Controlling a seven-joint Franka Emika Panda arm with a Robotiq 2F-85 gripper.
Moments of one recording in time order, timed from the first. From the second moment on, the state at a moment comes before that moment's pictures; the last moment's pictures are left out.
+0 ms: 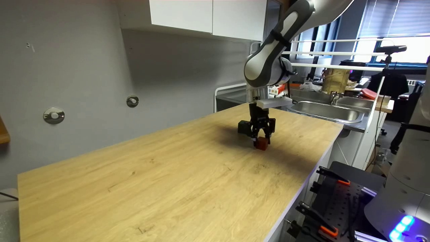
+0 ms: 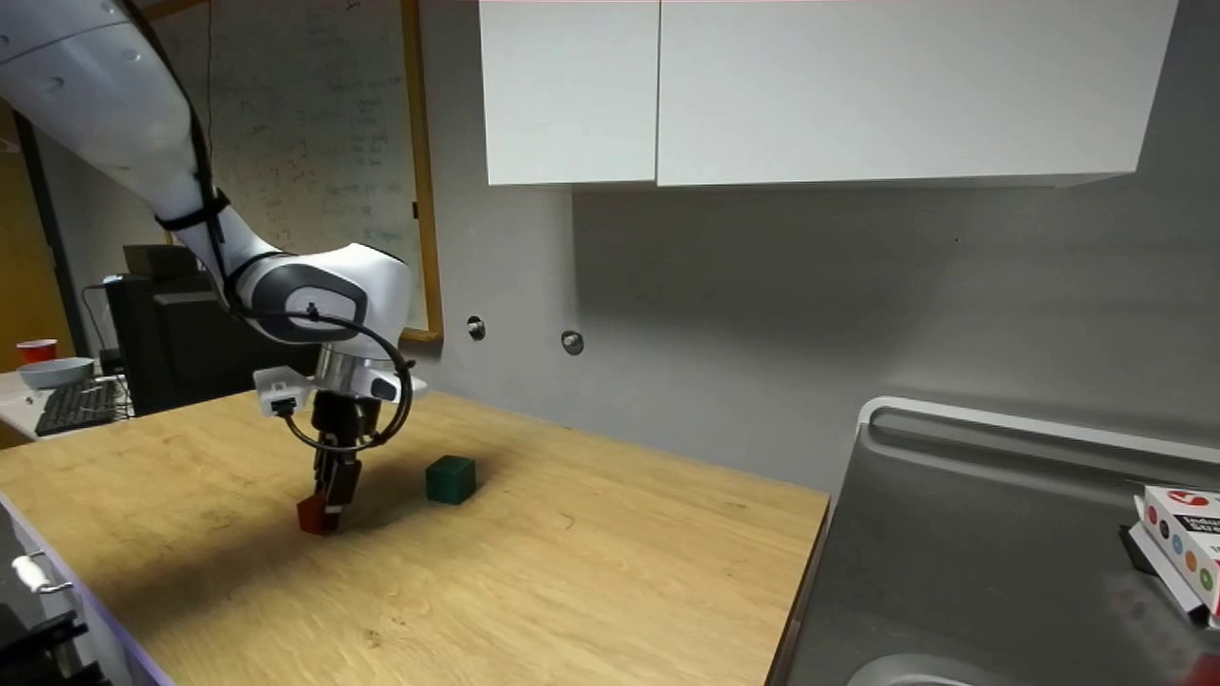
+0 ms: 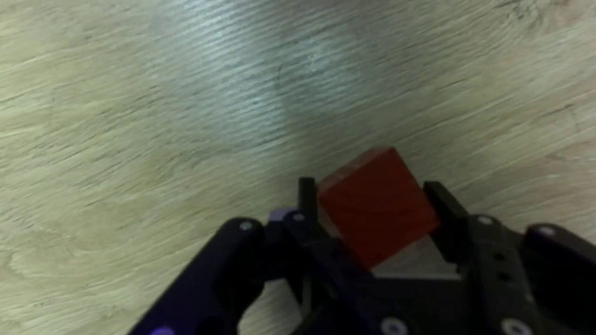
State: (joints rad) arm -0.09 0.17 -0.03 -2.39 0.08 2.28 0.21
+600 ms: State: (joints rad) arm -0.06 0.17 -0.03 -2.27 0.08 2.23 0.22
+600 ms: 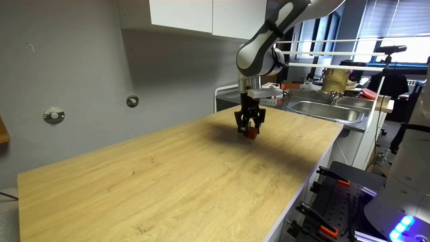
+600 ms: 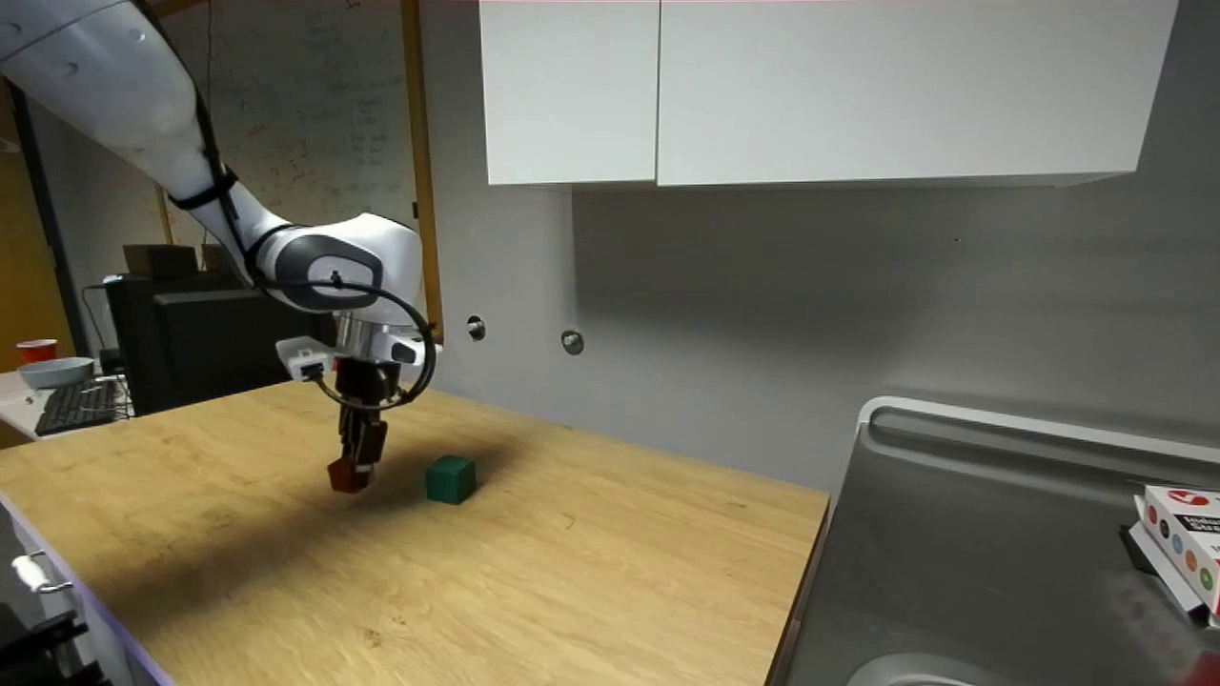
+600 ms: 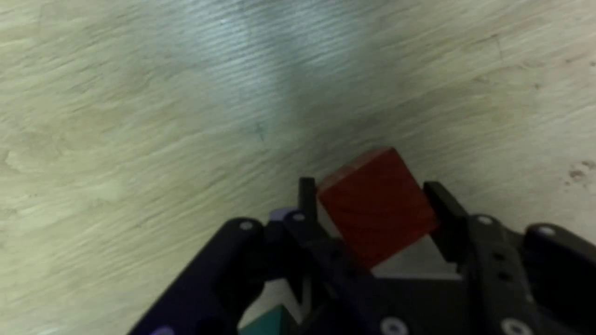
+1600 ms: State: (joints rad) arm -0.10 0.29 -0.11 -1.98 0.06 2.17 0.21
